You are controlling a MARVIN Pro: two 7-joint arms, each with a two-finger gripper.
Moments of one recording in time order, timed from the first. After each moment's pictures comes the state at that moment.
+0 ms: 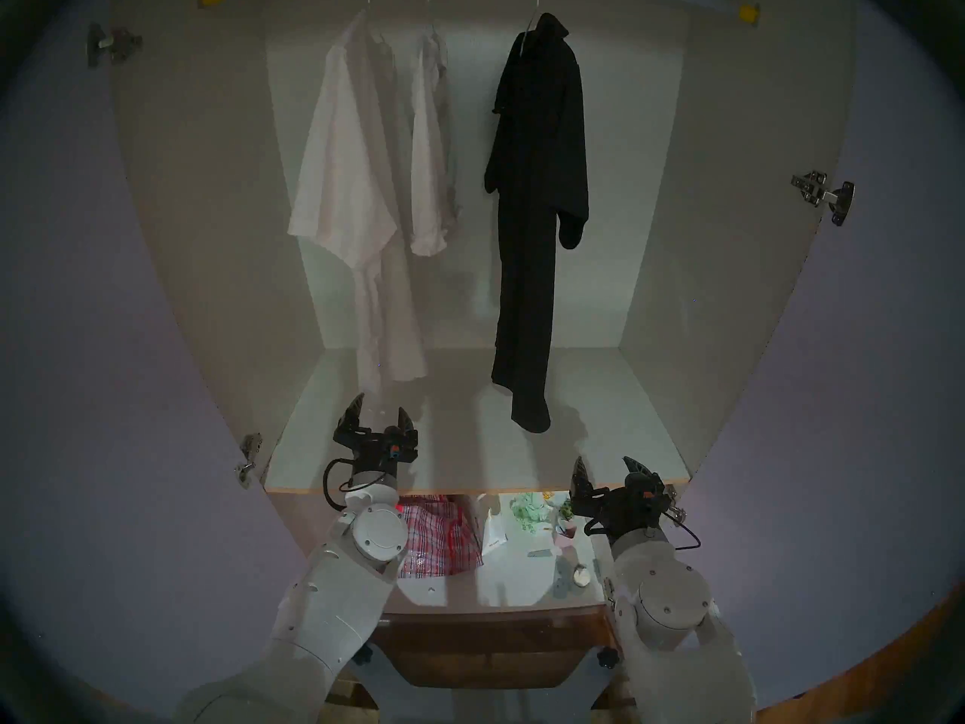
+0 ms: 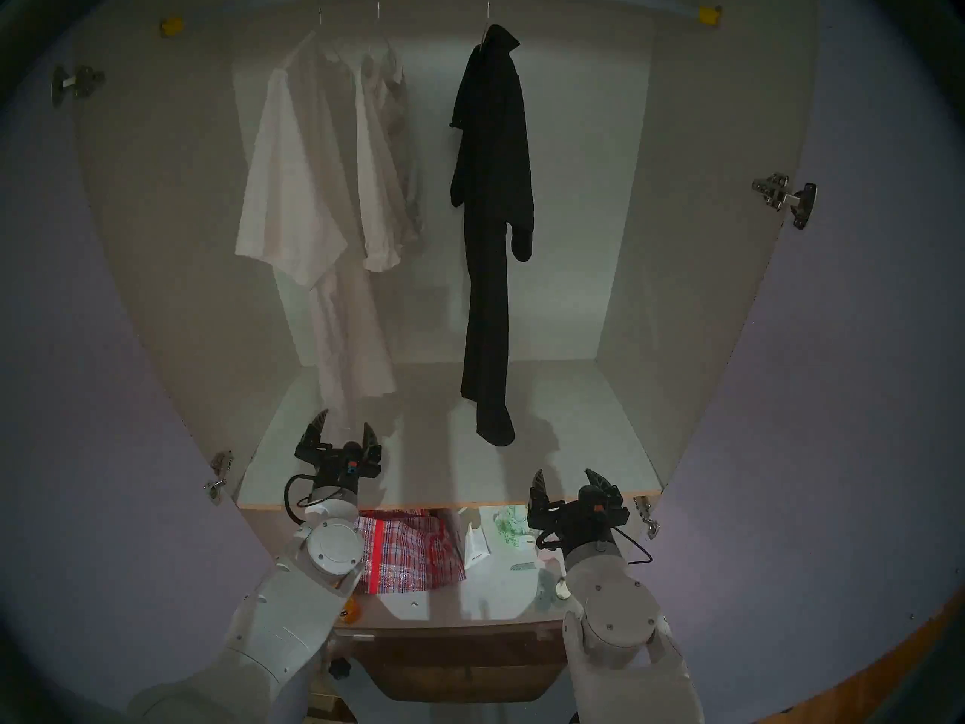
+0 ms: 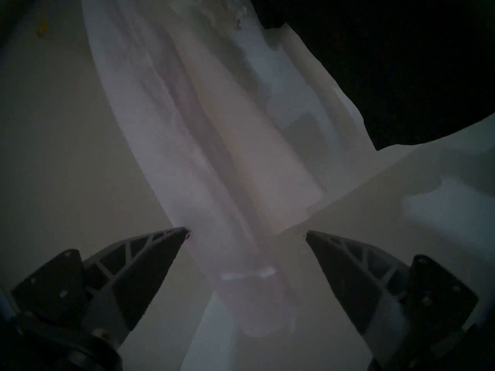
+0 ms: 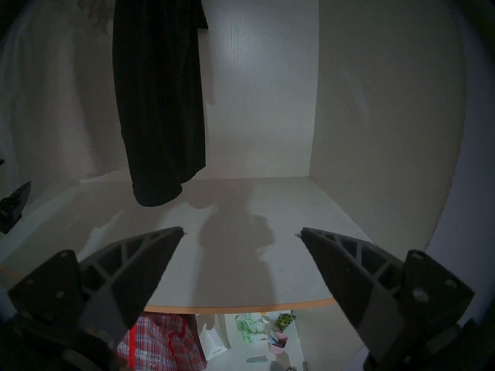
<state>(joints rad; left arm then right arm) 1.43 -1.42 -1.34 -1.17 0.51 -0.22 0.49 -1.92 -1.57 1.54 -1.78 0.00 -0.01 -0.01</state>
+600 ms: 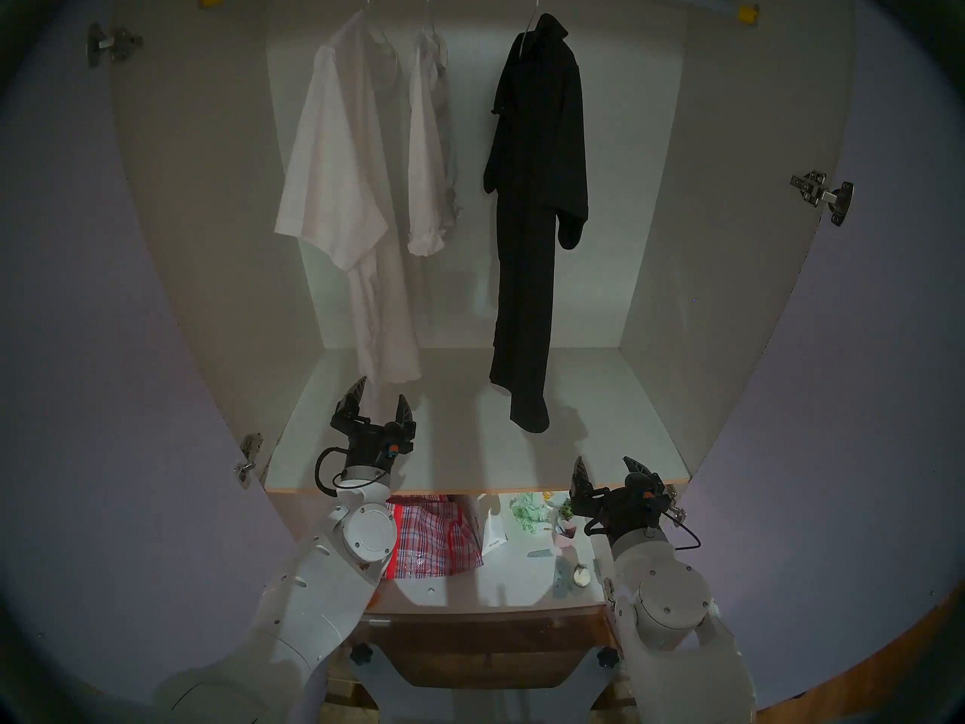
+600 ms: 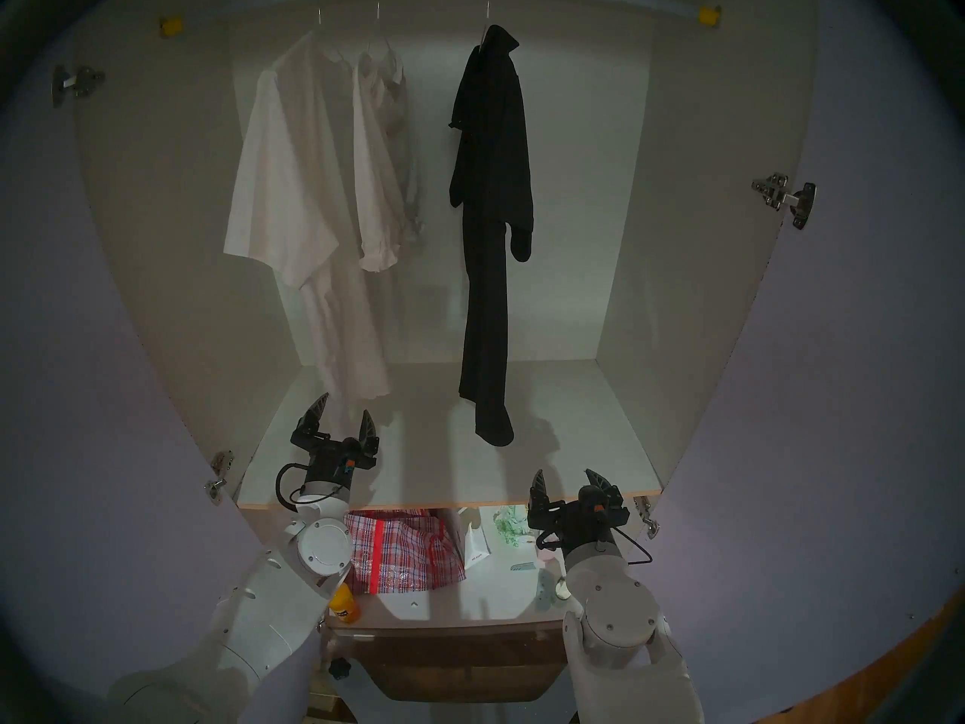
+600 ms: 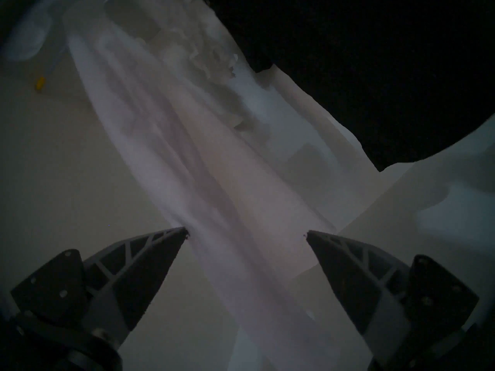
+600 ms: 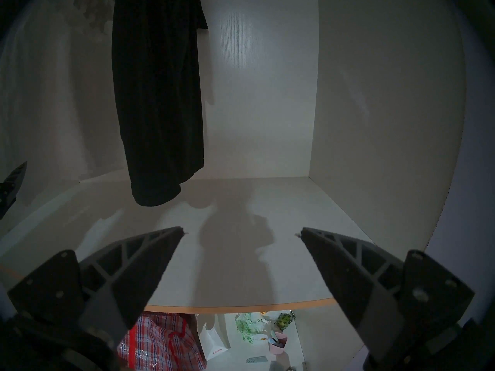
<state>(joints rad) 1.36 -1.37 -1.24 -1.05 0.68 -0.27 0.67 -1.92 -1.57 1.54 -1.78 0.00 -0.01 -0.01</state>
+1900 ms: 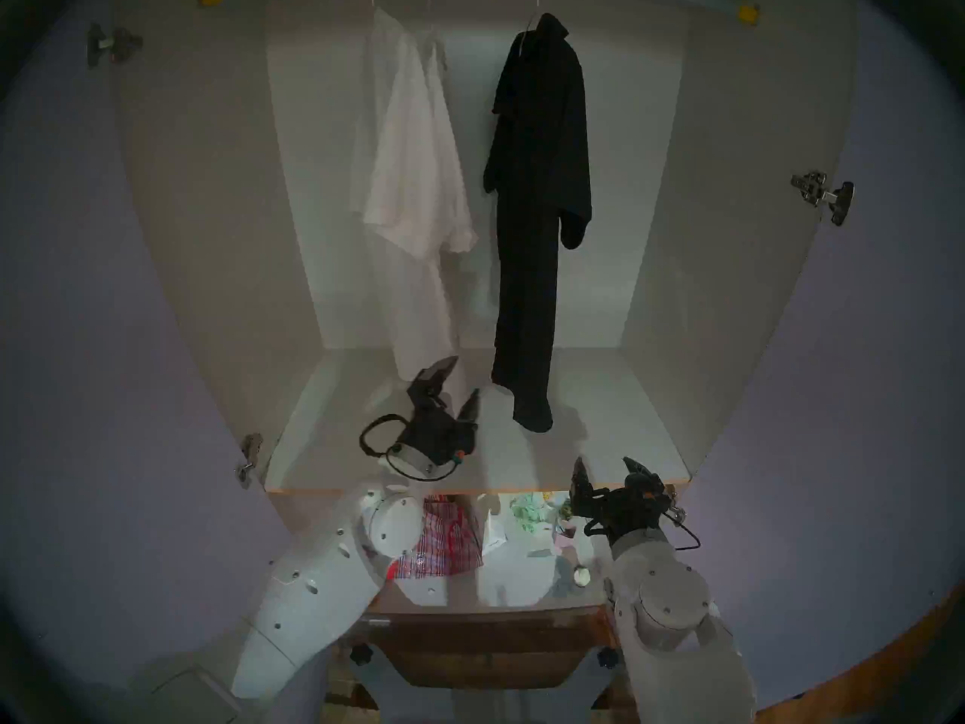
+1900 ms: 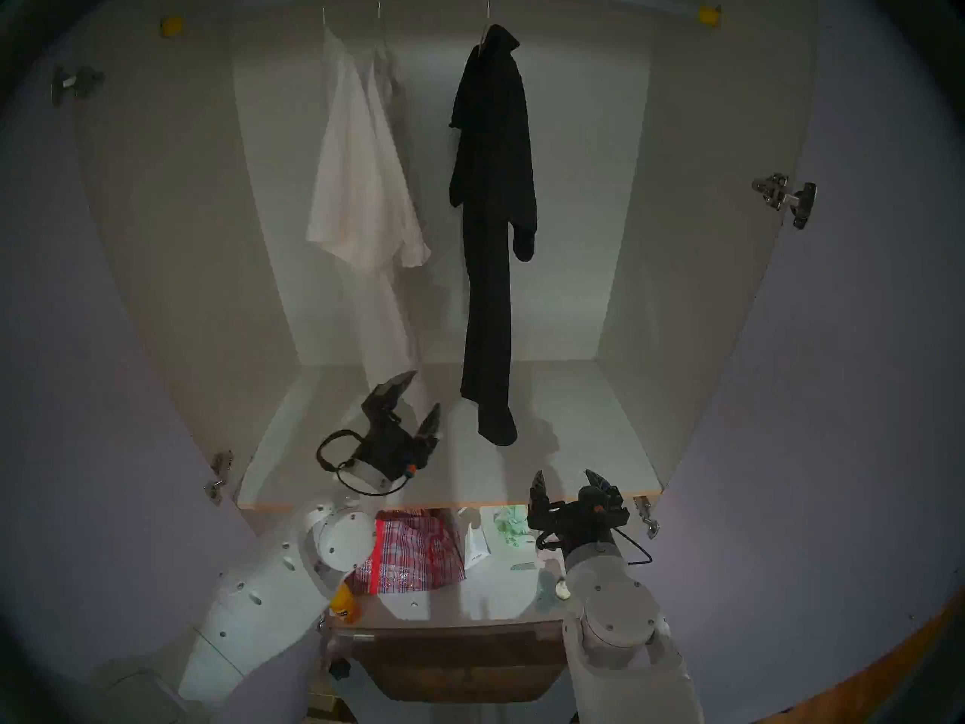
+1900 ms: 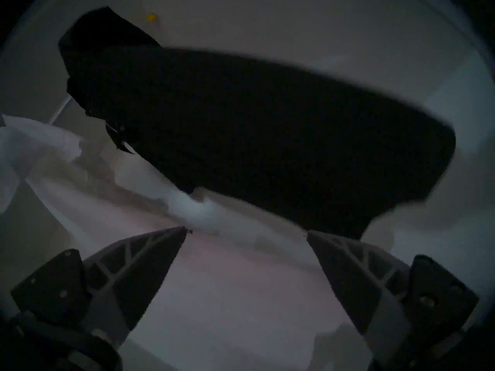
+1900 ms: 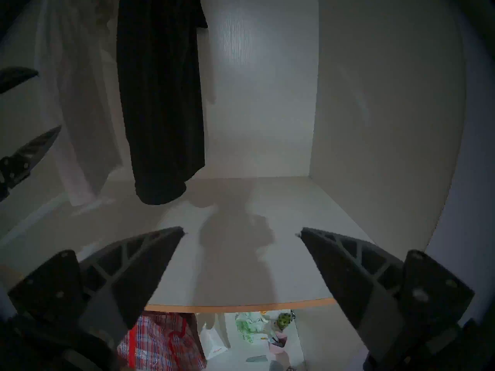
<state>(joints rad) 1.40 -1.20 -1.09 -1.42 0.96 -0.04 0.35 -1.92 -1.57 1.54 -1.78 0.00 -0.01 -0.01</state>
